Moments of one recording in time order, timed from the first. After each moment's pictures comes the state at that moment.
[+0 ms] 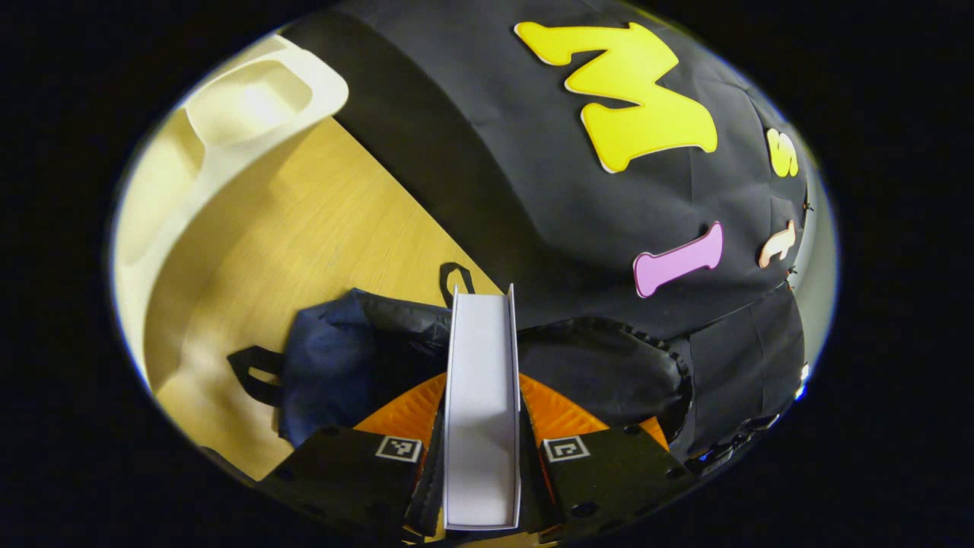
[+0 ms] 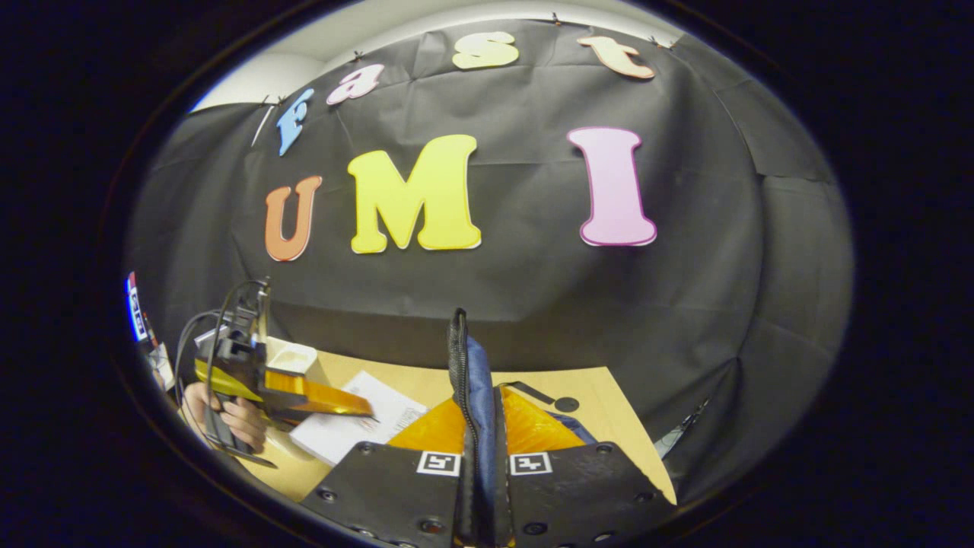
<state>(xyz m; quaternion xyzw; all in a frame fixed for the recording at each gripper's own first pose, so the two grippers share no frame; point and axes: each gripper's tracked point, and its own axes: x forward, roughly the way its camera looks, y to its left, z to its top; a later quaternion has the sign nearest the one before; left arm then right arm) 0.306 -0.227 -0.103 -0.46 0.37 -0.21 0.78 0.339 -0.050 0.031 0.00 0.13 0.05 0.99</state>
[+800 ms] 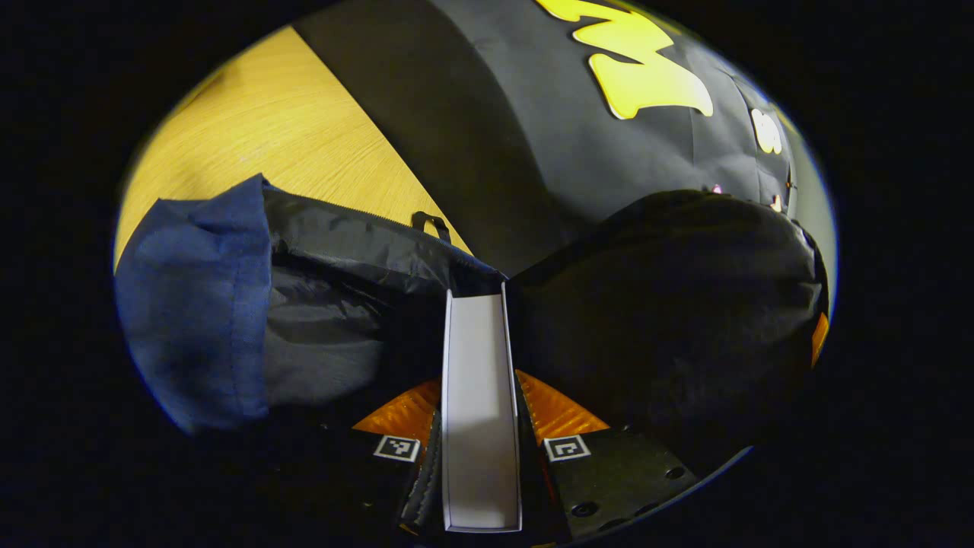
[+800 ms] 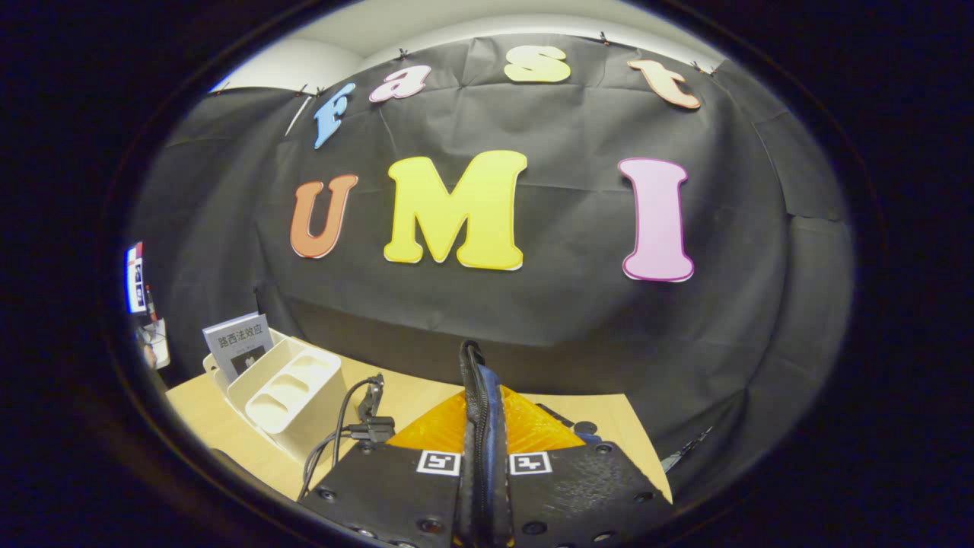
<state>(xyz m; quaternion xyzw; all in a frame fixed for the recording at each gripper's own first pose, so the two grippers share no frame) 0.335 -0.330 -0.187 -0.45 0.31 -0.26 0.79 0.347 0.001 0.043 -0.02 0.10 0.07 0.99</state>
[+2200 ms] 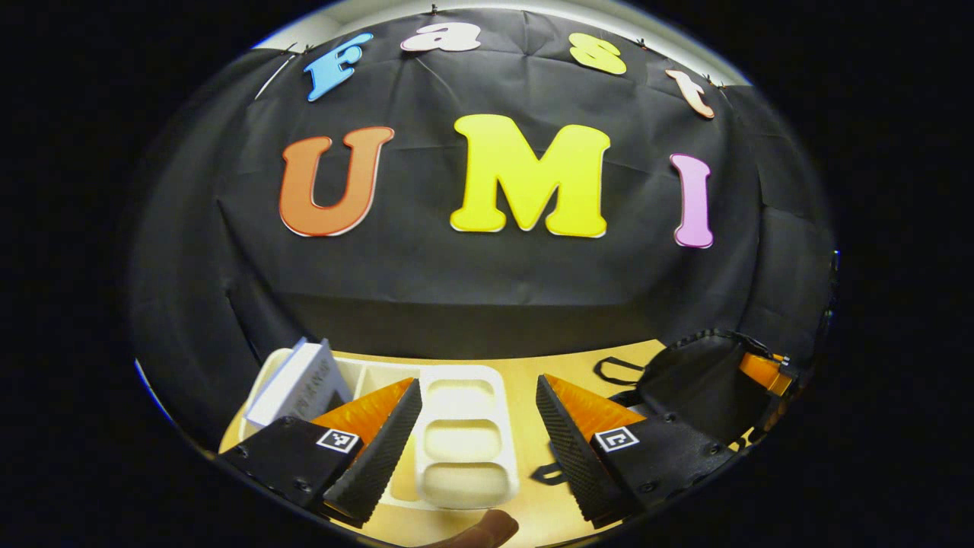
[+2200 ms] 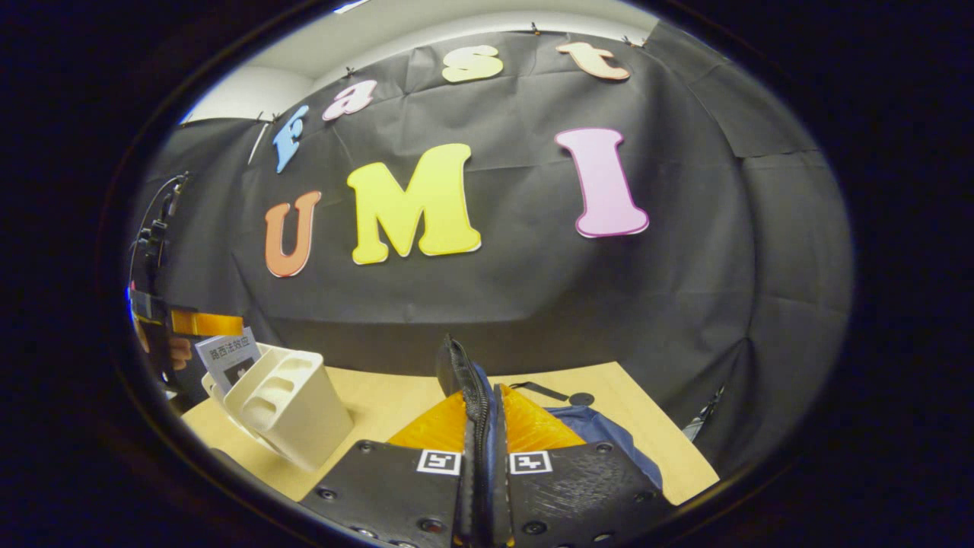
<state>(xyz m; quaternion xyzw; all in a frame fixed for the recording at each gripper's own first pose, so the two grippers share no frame) 0.283 0.037 0.037 0.00 0.14 -0.03 0.99 0.329 -0.038 -0.015 0.07 0.08 0.05 0.99</state>
